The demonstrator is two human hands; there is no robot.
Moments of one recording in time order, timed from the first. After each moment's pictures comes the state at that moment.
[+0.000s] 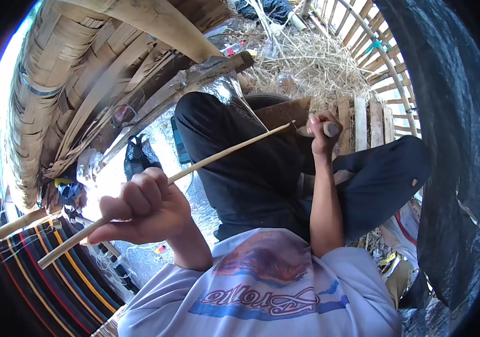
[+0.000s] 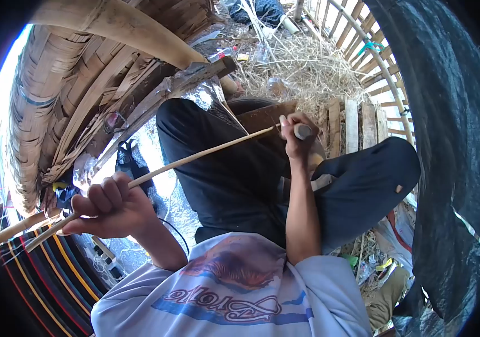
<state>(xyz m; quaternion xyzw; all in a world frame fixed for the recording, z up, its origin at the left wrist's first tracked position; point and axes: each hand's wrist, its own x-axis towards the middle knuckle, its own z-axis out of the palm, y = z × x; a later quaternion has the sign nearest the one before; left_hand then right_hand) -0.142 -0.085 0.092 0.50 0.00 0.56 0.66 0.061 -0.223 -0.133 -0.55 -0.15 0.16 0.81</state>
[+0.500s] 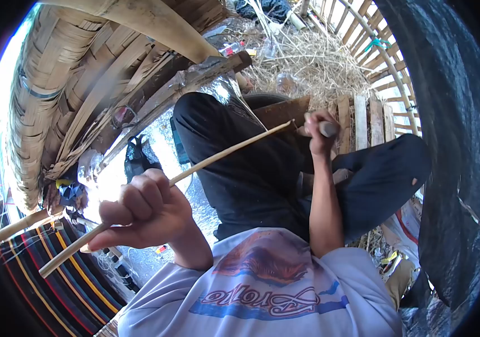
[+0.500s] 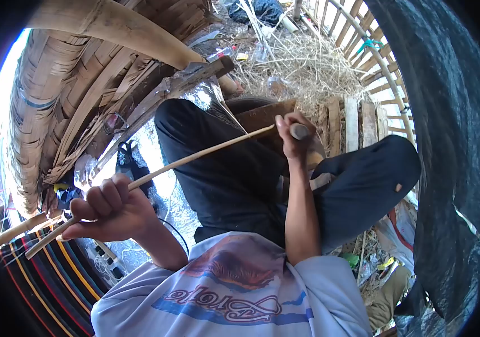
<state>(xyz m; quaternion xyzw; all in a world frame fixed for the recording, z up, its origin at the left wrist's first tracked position) -0.131 -0.090 0.094 0.49 -0.02 0.57 0.66 0.056 -0.226 -0.135 -0.61 -0.18 0.13 0.76</state>
